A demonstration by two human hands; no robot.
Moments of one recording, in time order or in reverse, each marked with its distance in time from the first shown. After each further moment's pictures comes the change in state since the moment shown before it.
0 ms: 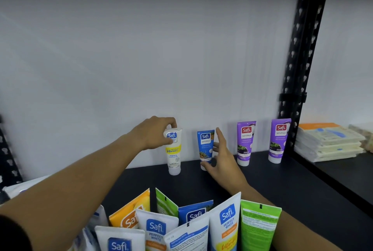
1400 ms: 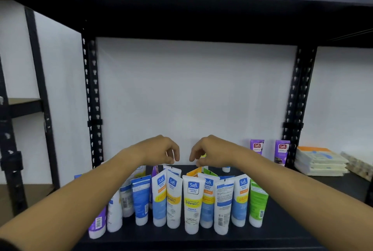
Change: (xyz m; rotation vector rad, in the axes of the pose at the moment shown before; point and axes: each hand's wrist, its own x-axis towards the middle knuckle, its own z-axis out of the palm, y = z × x) left_hand -0.218 0.002 -0.116 -0.004 -0.155 0.063; right_hand -0.079 -0.284 -0.064 -0.556 -0.602 -0.379
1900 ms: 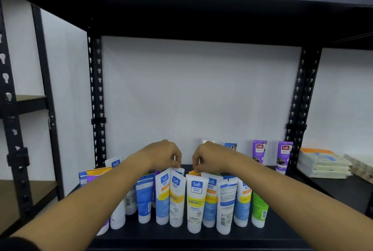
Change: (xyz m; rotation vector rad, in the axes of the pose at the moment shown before) left_hand 0.005 0.000 0.020 0.043 0.022 -0.039; right_hand 0.011 -0.010 0.021 -0.097 -0.023 0.033
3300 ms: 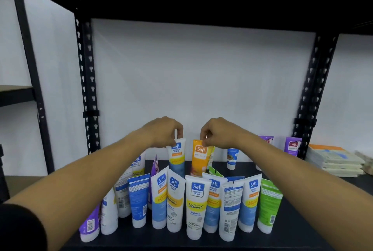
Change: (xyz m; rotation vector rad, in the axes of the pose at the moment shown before) left_hand 0.044 -0.012 -0.028 0.050 0.089 -0.052; right_hand 0.039 0.049 -0.025 0.097 0.120 0.069
